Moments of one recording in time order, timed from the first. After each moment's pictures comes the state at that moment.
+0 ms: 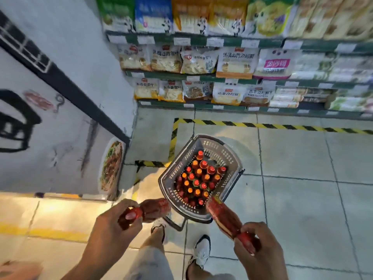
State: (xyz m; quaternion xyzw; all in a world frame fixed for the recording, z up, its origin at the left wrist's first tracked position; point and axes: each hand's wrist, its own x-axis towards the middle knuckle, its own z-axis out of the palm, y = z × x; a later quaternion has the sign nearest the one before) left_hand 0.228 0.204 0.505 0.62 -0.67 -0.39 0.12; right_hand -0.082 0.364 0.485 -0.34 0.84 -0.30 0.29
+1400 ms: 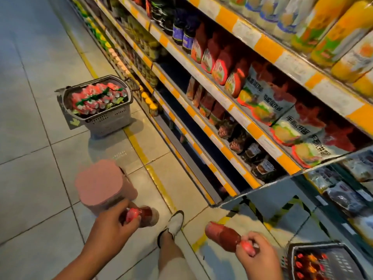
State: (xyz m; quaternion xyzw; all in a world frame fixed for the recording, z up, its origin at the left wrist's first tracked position) left_hand 0.949 0.461 0.506 0.83 -0.35 -0.31 0.29; right_hand 0.595 0.315 0.503 -0.61 0.69 -0.16 0.36
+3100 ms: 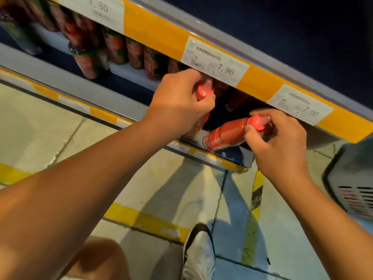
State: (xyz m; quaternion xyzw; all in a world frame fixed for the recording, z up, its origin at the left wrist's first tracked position) left_hand 0.923 -0.064 -0.091 0.53 -0.69 -0.34 0.35; right_hand 0.708 0.028 -0.072 -0.64 0.71 -0.27 0.08
